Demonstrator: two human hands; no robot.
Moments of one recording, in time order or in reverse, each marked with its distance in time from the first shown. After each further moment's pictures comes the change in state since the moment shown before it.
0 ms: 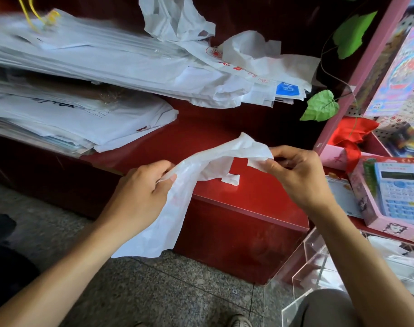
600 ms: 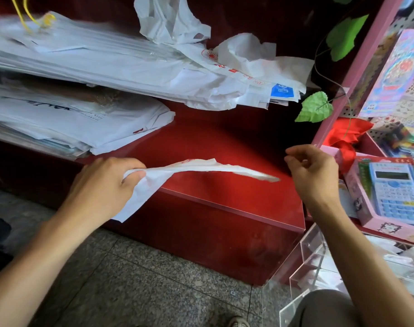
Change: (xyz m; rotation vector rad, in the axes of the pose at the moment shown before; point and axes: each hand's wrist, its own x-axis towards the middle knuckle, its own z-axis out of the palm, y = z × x) left_hand 0.010 -0.031 -0.031 0.266 0.072 0.009; right_hand 0.010 0.032 -0.018 -0.236 0.378 0.175
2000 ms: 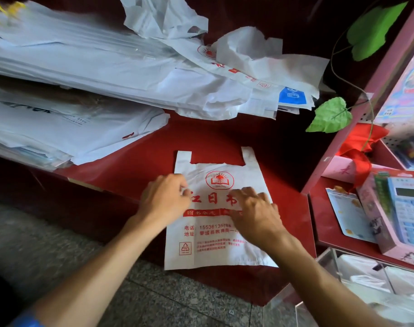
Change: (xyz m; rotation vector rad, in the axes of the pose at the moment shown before) left_hand 0.069 0.034 0.134 -0.064 -0.238 -0.196; right_hand -0.025 0.015 0.087 -0.643 -0.738 -0.076
